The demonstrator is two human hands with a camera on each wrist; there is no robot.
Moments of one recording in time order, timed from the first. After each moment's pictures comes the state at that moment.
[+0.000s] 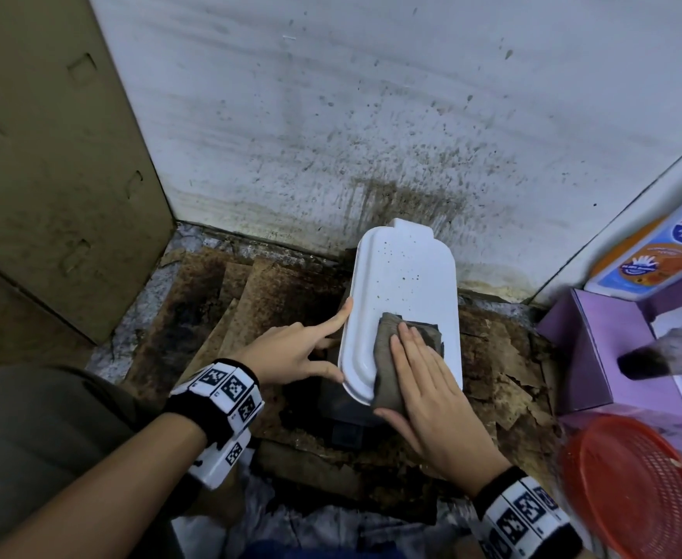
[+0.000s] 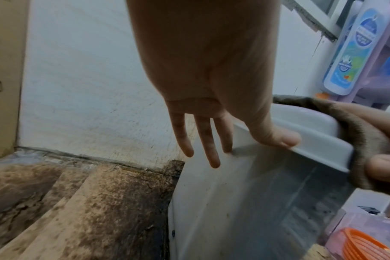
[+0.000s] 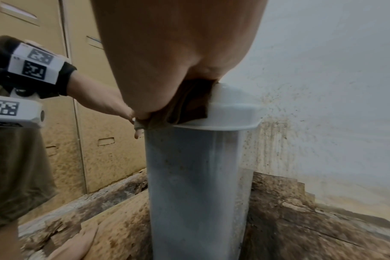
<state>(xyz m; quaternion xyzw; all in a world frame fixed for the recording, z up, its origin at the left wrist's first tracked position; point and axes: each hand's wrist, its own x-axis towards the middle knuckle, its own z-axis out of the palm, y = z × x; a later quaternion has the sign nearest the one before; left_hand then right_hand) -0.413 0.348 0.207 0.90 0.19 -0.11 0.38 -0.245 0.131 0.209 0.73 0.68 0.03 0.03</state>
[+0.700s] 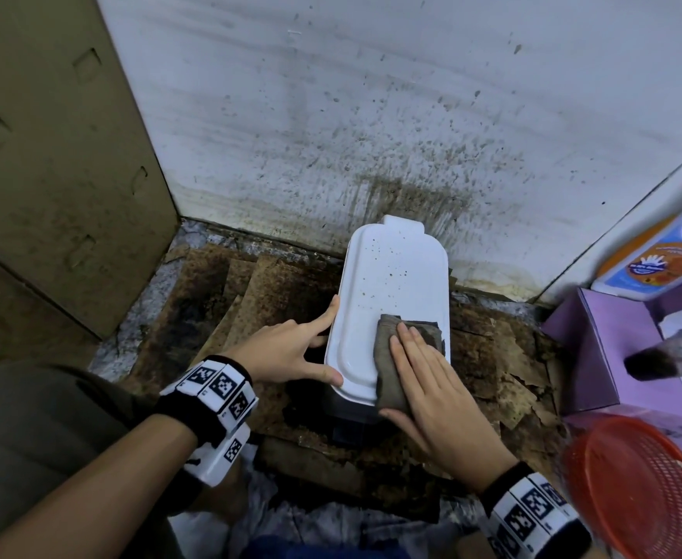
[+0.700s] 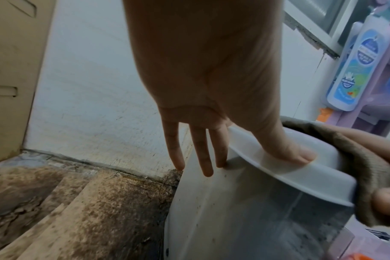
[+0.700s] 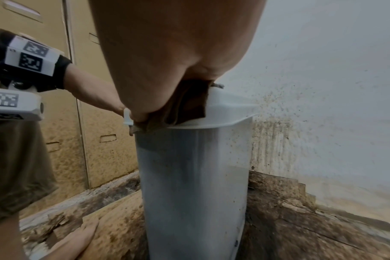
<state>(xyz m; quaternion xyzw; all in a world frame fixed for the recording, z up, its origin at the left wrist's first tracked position) -0.423 0.352 0.211 0.88 0.24 -0.14 0.38 -0.240 0.132 0.207 0.71 0.70 0.05 0.04</state>
